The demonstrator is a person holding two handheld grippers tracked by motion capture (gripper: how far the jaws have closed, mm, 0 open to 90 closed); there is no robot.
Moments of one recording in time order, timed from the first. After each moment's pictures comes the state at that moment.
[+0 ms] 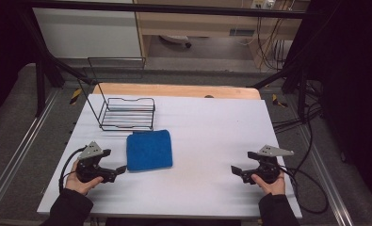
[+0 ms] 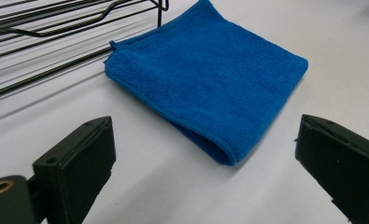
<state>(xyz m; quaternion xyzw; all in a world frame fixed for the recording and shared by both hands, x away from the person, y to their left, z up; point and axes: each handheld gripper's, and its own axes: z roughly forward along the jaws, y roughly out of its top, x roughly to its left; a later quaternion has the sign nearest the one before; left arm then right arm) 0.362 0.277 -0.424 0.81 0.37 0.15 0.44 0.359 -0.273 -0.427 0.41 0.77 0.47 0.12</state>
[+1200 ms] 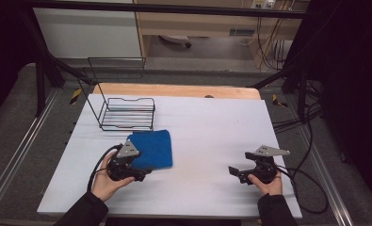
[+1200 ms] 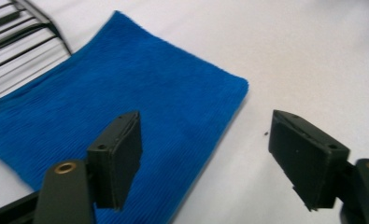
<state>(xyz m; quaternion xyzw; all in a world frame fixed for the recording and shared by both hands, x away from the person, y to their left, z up) 0.367 0.177 -0.410 0.86 0.31 0.13 0.38 0.360 -0.265 -0.429 0.41 0.77 0.46 0.12</state>
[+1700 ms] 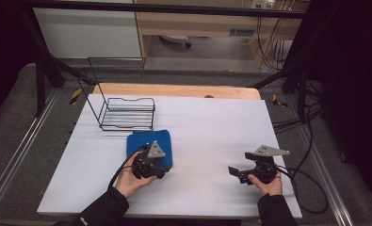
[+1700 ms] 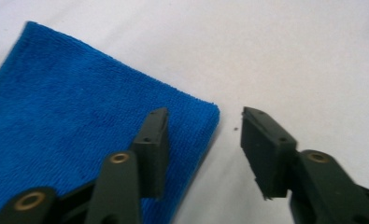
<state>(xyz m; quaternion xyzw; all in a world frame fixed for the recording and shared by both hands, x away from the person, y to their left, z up) 0.381 0.120 -0.427 0.89 0.27 0.13 0.34 0.360 -0.265 -0.429 0.41 0.77 0.46 0.12</state>
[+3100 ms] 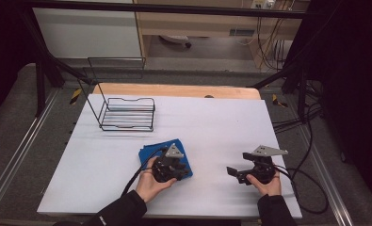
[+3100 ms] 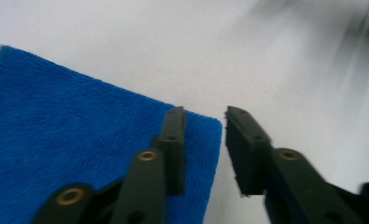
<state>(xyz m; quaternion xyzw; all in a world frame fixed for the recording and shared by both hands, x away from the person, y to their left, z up) 0.371 0.070 -0.421 0.87 0.29 0.05 0.39 0.359 -0.259 -0.427 0.41 0.78 0.47 0.11</state>
